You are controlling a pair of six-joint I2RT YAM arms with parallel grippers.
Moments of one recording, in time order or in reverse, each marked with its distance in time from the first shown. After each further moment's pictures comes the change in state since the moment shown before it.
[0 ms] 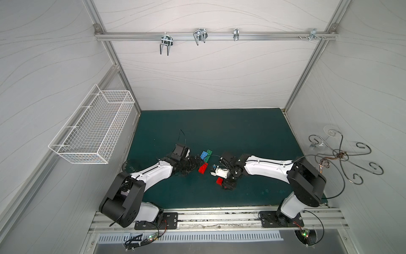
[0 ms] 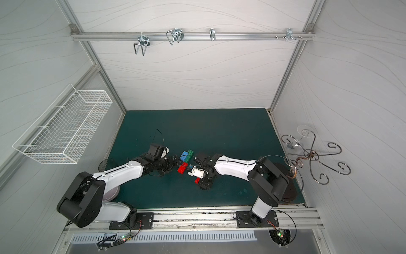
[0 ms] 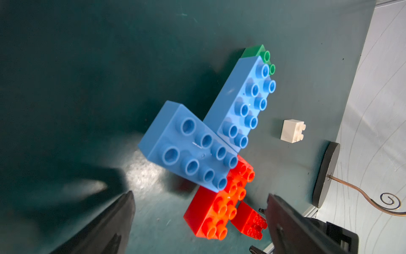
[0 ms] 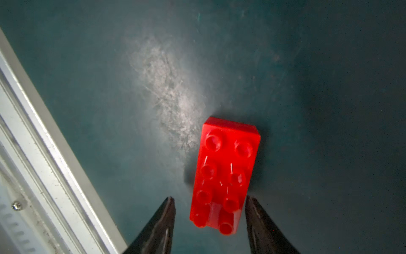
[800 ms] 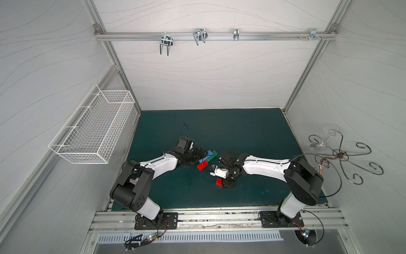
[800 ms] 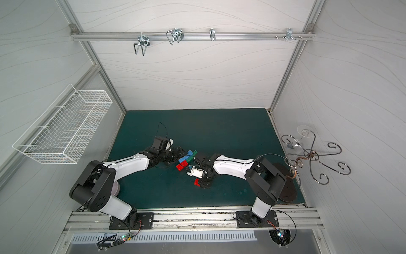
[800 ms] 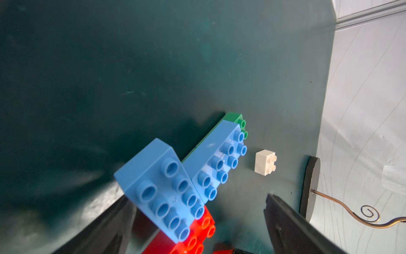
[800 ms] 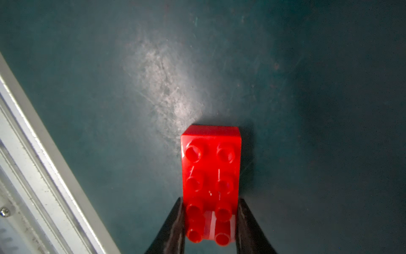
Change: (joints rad) left arm 0.000 0.156 0.125 0.143 0.010 -0.002; right arm 0.003 0.025 0.007 0.014 0.004 -0.016
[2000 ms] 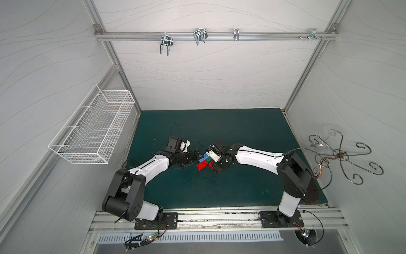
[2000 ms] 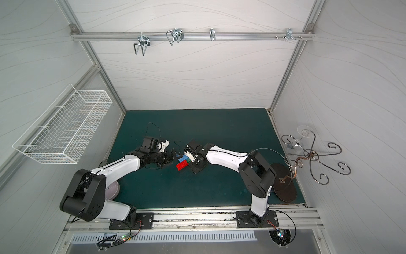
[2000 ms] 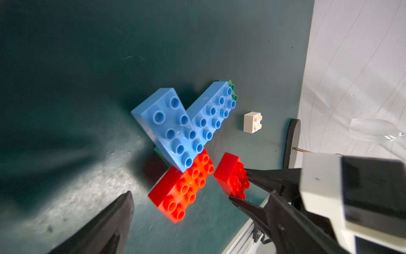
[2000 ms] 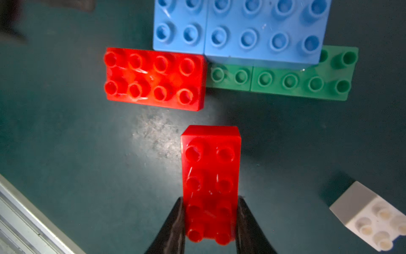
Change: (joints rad) left arm 0.136 -0.100 -0.027 -0.154 0.255 0.169; right arm -0.046 0.129 0.276 -0.011 0.122 0.430
